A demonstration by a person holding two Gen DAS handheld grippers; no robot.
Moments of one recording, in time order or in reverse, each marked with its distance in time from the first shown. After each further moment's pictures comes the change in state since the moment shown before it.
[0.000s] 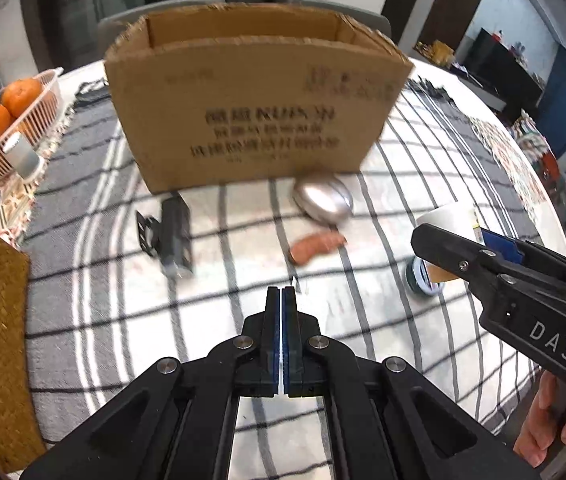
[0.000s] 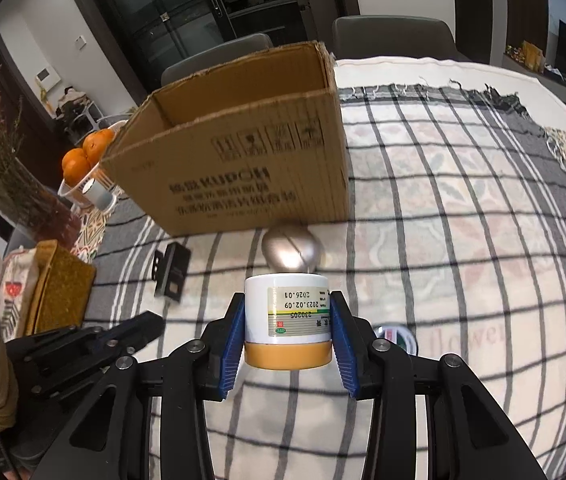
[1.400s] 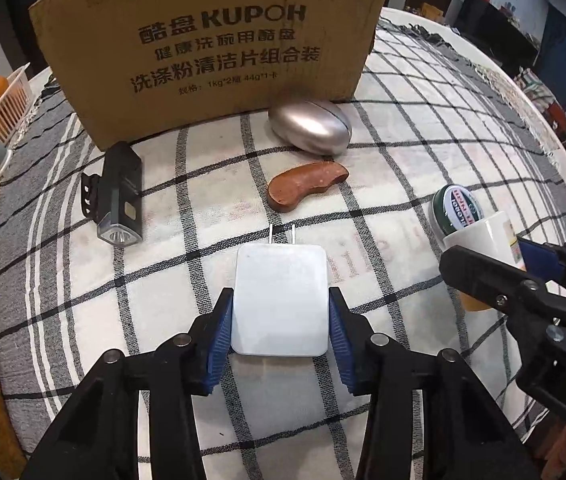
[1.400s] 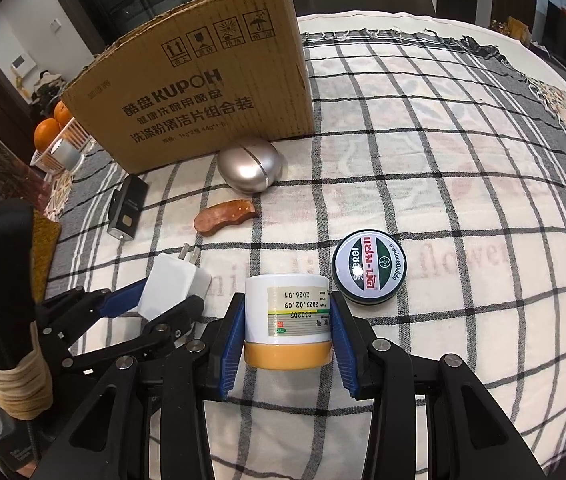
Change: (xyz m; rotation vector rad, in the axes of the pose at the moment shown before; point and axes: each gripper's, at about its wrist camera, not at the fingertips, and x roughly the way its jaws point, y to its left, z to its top) left arm 0.062 -0.017 -0.029 0.087 0.063 0.035; right arm 0.026 -0.020 -0.052 0.034 0.098 -0.070
